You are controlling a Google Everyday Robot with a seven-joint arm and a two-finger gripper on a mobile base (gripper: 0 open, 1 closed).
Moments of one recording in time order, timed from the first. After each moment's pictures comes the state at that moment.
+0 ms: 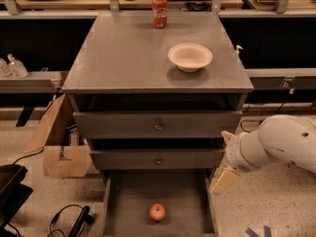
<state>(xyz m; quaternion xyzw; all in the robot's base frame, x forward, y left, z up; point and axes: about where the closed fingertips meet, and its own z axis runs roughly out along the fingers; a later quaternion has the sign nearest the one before) 0.482 -0.195 0.669 -0.57 0.79 0.02 0.24</state>
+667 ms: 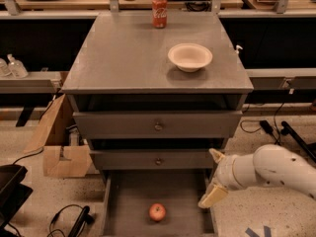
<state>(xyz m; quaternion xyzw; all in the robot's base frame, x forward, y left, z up) 0.483 -0.173 0.580 -0.57 0.76 0.09 0.30</state>
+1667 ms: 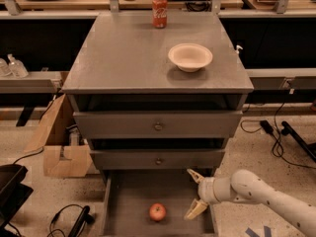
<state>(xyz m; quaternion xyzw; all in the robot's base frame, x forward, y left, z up) 0.508 -0.127 0.385 -0.61 0.68 0.20 0.36</state>
